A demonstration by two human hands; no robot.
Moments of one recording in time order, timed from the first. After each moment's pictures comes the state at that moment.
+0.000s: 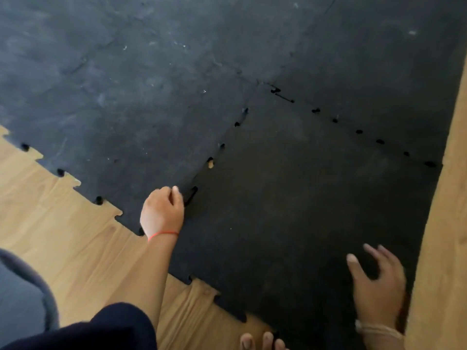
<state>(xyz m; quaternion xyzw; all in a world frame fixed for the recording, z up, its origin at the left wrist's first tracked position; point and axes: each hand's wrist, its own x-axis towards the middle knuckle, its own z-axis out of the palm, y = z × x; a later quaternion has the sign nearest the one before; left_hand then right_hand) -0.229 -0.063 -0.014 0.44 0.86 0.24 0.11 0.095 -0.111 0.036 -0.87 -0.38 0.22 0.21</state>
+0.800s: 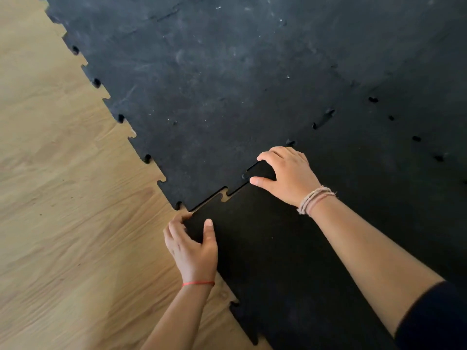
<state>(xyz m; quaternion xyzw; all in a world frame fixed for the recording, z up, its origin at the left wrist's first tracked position) -0.185 -0.135 -0.028 0.13 0.87 0.45 0.12 -0.108 0.061 -0.002 -0.34 -0.92 0.18 -0.02</state>
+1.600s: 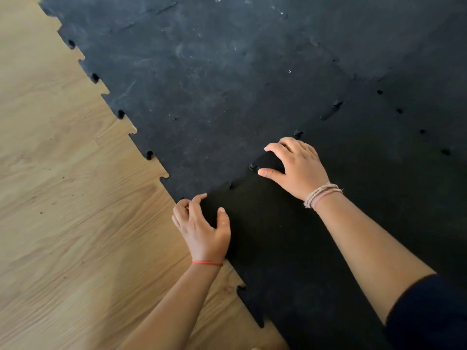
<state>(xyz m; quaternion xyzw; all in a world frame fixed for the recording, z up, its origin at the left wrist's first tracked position) -0.194 -0.117 -0.032 0.22 0.88 0.40 0.14 -0.100 0.065 -0.008 -0.36 -0.92 0.14 -0.02</state>
